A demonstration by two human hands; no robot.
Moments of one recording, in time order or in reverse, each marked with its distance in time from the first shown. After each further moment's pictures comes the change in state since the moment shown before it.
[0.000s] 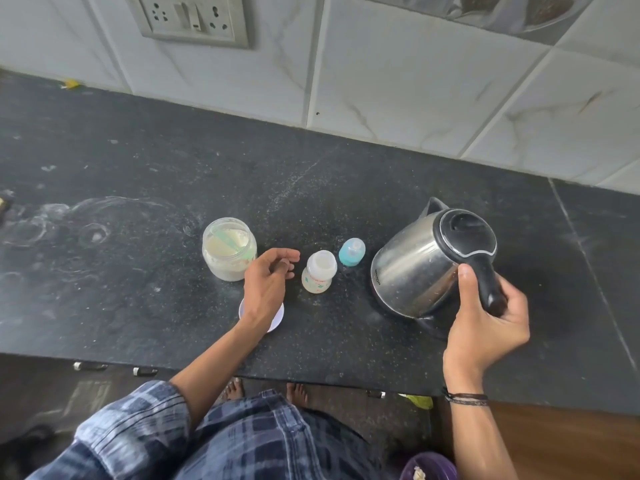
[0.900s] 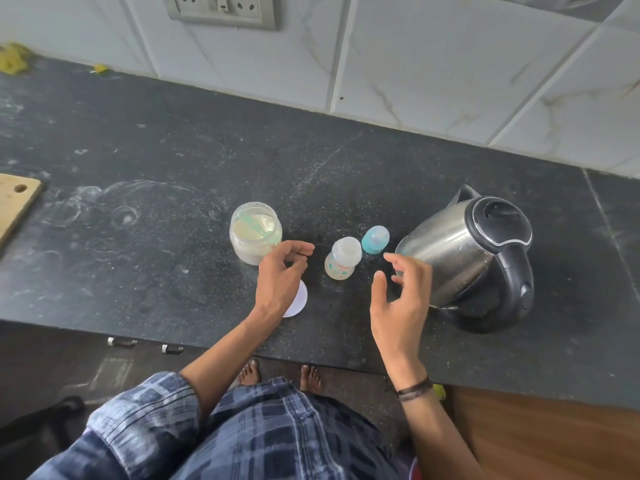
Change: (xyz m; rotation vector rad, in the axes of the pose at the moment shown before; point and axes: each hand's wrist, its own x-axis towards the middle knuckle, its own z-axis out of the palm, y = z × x) left_hand -0.013 0.004 -0.026 0.127 -0.038 0.002; right_hand -0.100 0.019 0.043 -0.271 -0.633 -0.436
